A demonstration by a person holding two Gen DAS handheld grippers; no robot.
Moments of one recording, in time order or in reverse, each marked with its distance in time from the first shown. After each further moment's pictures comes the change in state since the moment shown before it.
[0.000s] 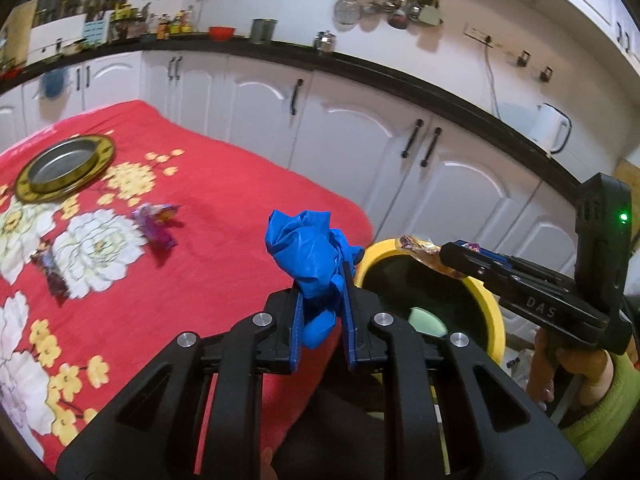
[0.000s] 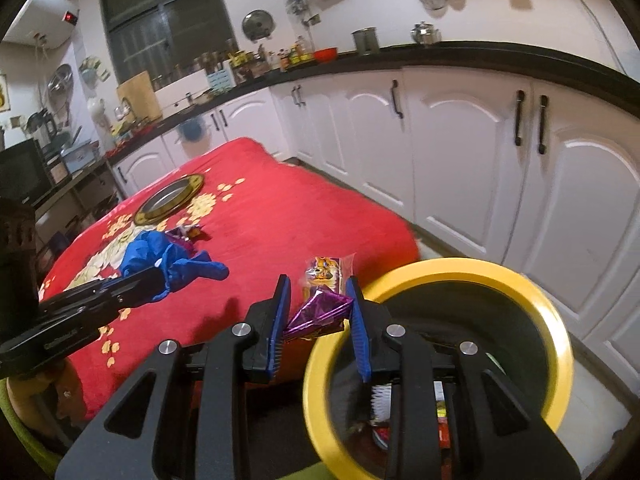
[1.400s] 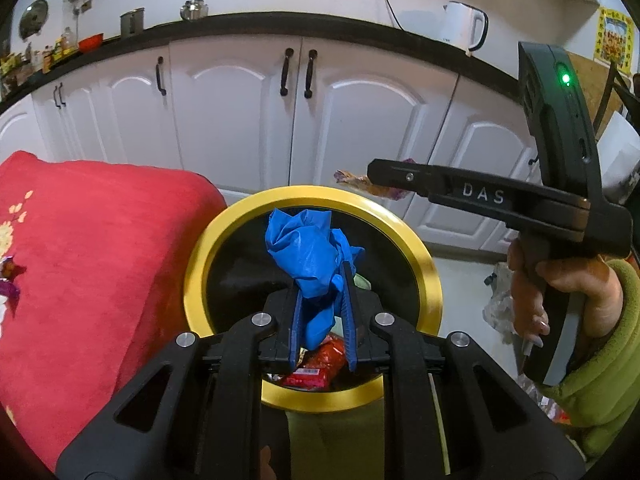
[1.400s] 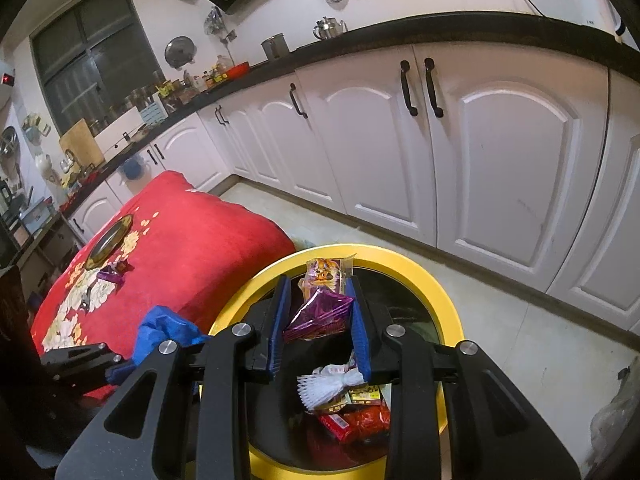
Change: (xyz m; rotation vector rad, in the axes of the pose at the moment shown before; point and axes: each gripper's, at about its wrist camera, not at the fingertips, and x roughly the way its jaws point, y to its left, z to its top) left arm 0.077 -0.135 -0.024 0.307 0.181 -0.184; right arm -0.038 -0.112 -0.015 0.211 -0.013 -0.135
